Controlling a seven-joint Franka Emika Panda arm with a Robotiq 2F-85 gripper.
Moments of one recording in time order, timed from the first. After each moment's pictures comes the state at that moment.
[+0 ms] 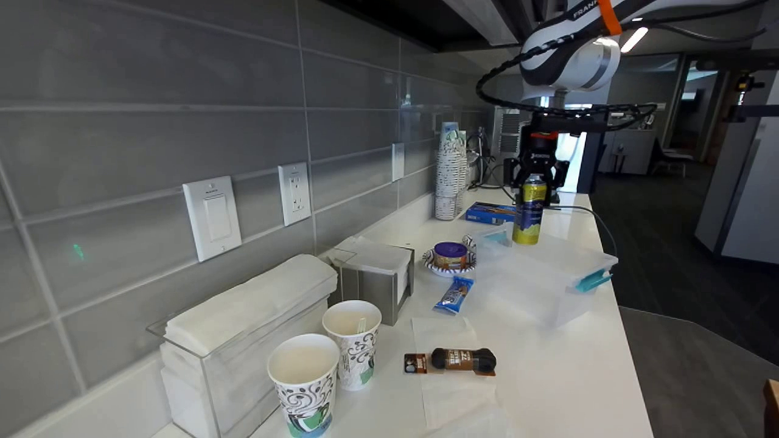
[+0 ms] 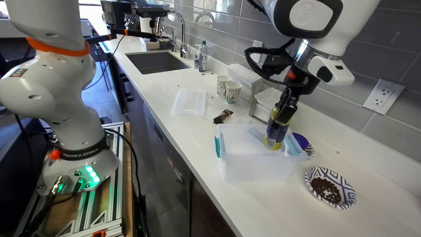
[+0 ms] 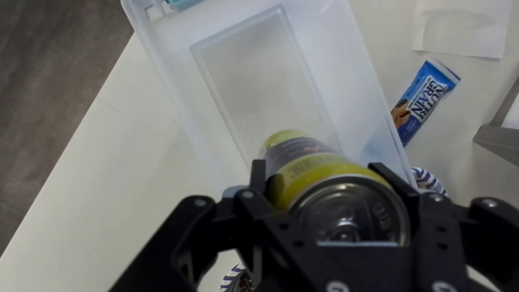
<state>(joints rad) -0.22 0.21 -0.20 -1.81 0.15 1.88 0.26</state>
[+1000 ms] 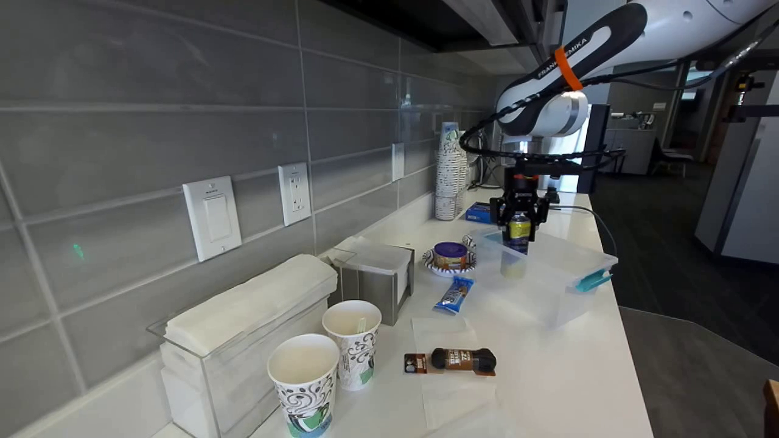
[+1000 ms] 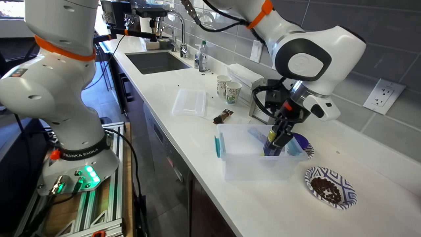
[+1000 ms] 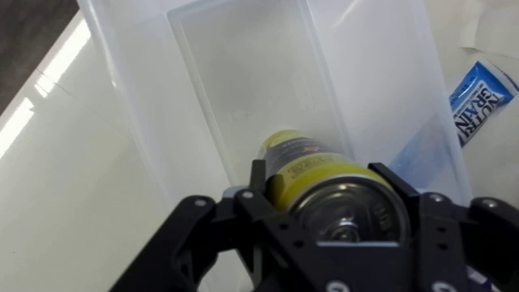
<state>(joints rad) -0.22 0.39 -0.18 -1.78 0.17 1.98 0.17</state>
